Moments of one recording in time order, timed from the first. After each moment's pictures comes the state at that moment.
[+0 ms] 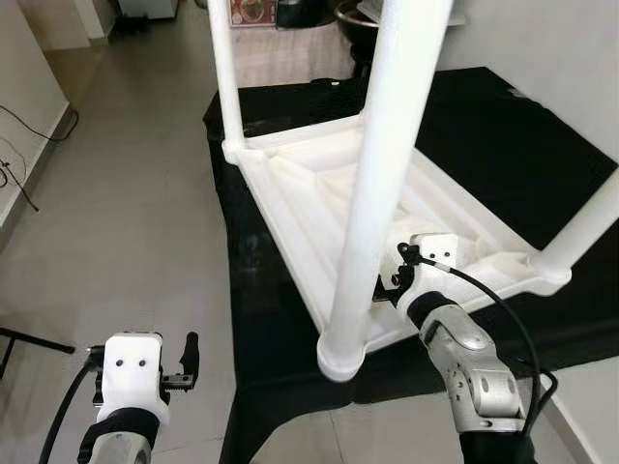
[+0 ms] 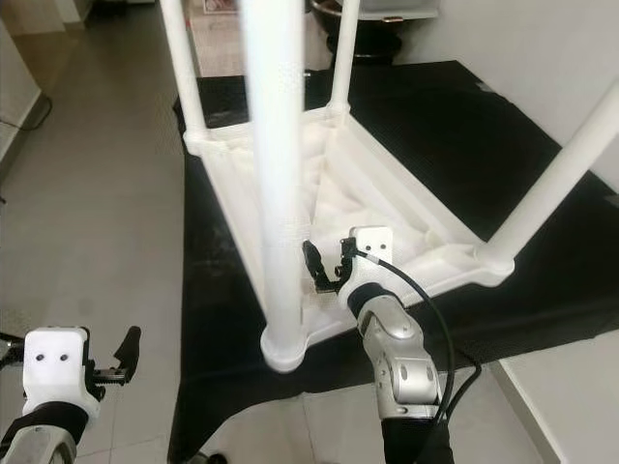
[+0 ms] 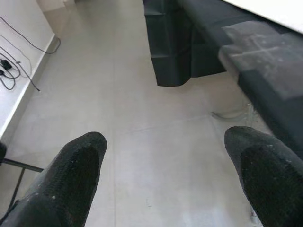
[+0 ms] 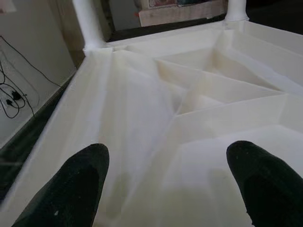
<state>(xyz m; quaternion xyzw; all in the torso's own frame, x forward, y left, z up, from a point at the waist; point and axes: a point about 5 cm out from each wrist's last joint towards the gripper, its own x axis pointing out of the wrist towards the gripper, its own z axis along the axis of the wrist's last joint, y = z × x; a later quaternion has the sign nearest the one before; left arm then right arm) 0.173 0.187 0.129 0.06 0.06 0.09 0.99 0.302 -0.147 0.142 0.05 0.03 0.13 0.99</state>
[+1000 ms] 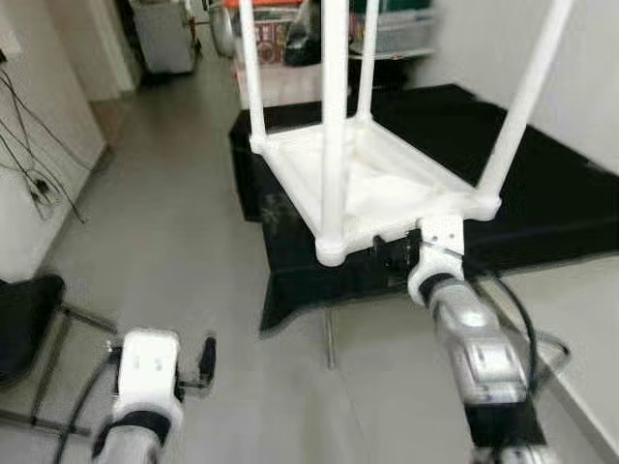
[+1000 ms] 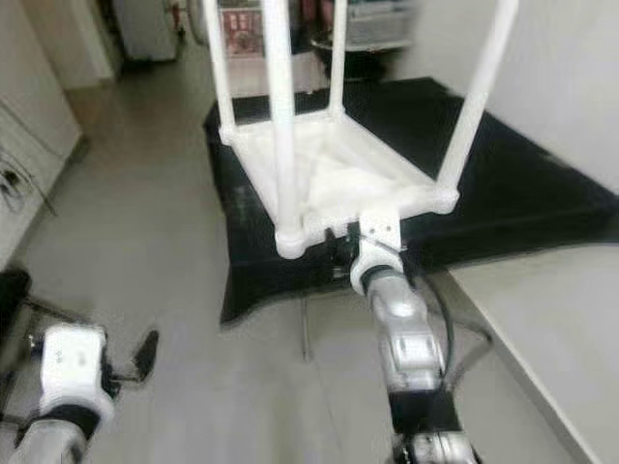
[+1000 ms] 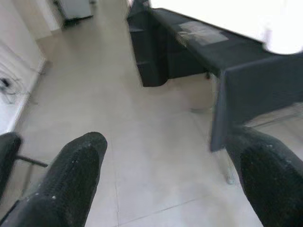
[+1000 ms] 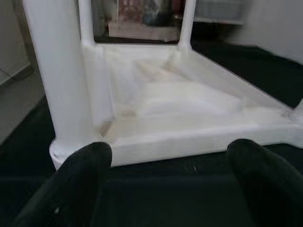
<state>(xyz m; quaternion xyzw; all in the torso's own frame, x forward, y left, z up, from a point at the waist) 0.183 0.176 0.130 0.06 0.05 0.03 1.00 0.347 -0.160 0.160 -0.06 0.03 0.03 1.00</state>
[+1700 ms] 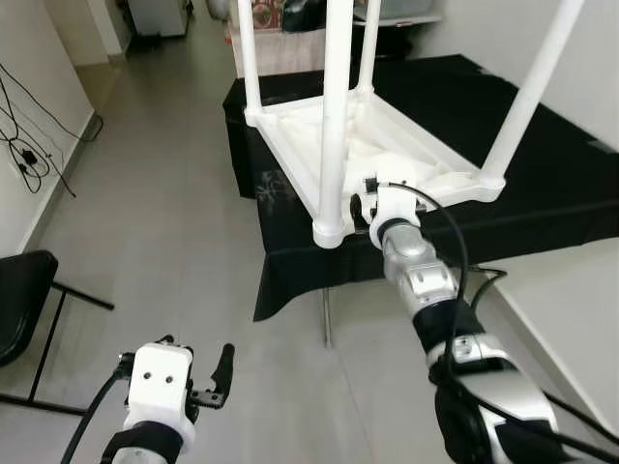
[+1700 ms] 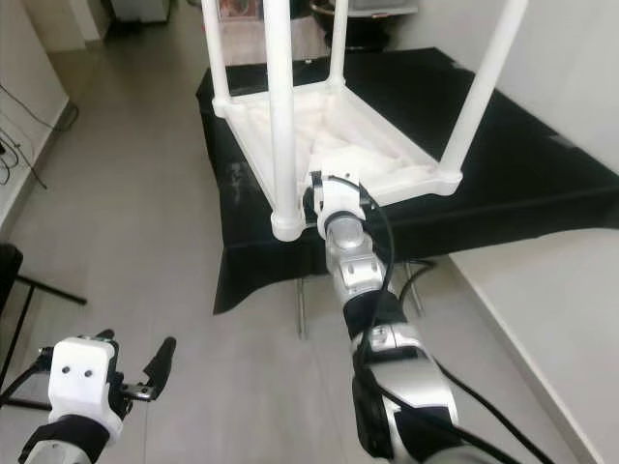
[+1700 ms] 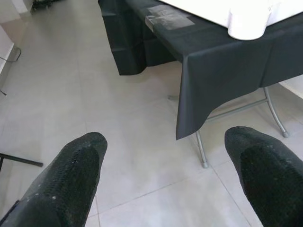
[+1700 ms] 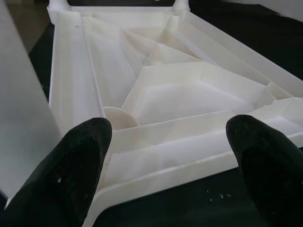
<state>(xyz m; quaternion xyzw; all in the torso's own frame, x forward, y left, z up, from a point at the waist) 0.166 0.160 0.141 0.05 0.03 -0.01 1.00 0.405 -0.121 0.202 -0.06 0.02 -0.03 1.00</state>
